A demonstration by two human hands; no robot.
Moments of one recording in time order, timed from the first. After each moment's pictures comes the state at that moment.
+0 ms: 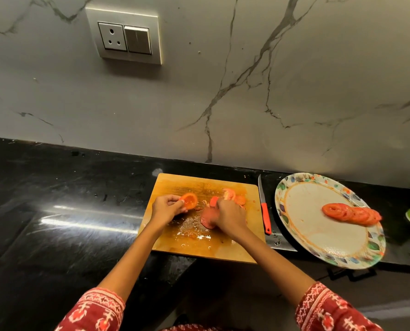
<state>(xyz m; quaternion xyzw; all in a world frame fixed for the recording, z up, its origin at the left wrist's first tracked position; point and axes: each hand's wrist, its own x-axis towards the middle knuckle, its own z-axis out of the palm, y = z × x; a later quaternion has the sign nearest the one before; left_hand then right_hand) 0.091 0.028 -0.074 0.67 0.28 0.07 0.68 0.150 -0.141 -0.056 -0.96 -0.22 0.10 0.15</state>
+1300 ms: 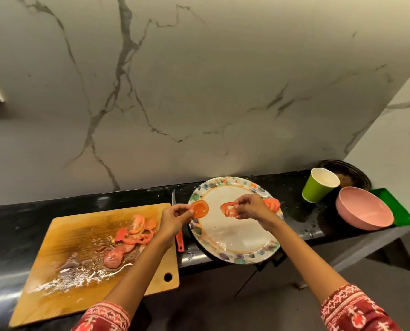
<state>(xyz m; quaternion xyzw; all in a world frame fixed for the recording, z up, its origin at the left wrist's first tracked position) 0.206 -0.197 -0.050 0.66 0.14 -0.02 0.73 0.254 -0.422 -0.006 -0.80 0.06 0.18 0.56</state>
